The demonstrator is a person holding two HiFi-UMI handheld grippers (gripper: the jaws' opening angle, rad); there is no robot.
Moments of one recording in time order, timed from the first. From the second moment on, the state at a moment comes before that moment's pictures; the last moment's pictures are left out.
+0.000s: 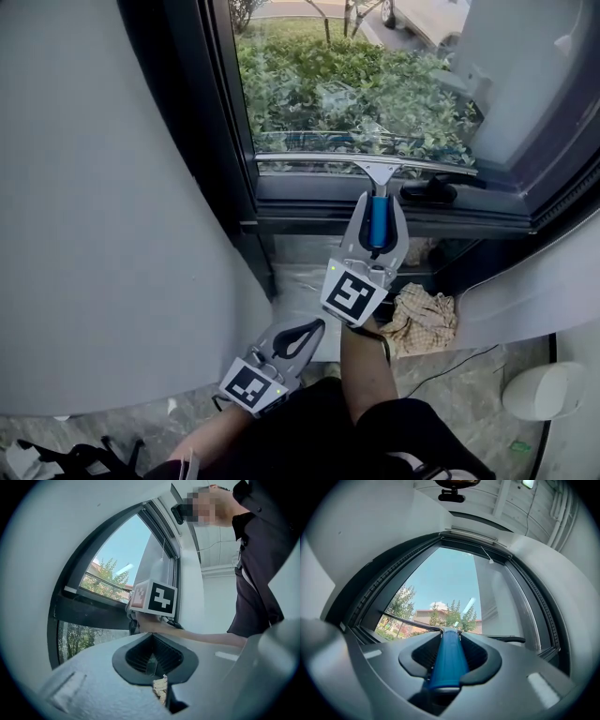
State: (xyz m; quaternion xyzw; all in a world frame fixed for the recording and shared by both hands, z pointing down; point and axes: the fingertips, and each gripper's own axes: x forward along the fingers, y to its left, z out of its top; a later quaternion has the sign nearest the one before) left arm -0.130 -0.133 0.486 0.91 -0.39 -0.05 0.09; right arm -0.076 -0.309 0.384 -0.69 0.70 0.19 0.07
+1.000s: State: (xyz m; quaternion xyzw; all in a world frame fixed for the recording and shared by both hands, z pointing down) left arm -0.124 -0.127 0.450 0.88 -0.46 -0.09 0.04; right arm 0.051 -0.227 0.315 -0.68 0.69 0.23 0.13
